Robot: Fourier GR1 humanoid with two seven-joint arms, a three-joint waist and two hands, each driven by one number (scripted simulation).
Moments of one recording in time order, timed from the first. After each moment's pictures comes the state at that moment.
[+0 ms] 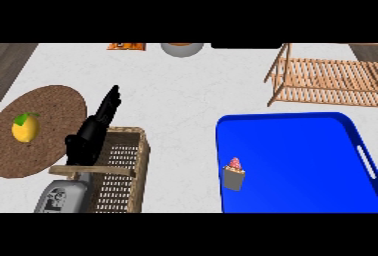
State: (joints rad) left arm -0.17 0.11 -0.05 -1.49 -0.11 0.00 0.03; right arm -0.90 -0.50 -0.41 -1.11 0.86 -0.36 0.26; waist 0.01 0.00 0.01
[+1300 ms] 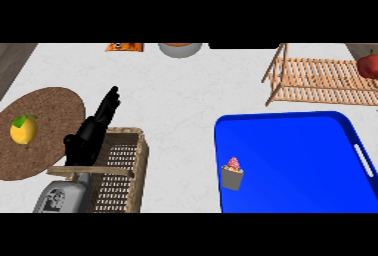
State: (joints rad) left arm -0.17 0.12 -0.04 -1.49 -0.11 -0.01 0.03; right arm -0.88 -0.58 -0.52 -1.23 0.61 -0.34 0.40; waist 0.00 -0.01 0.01
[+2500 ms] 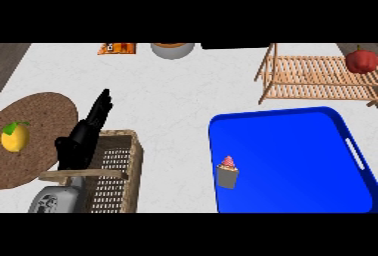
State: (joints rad) left arm -0.13 0.13 -0.03 -1.52 -0.11 0.01 0.06; right arm -0.44 -1.00 -1.15 -1.35 0.20 0.20 0.62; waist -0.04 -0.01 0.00
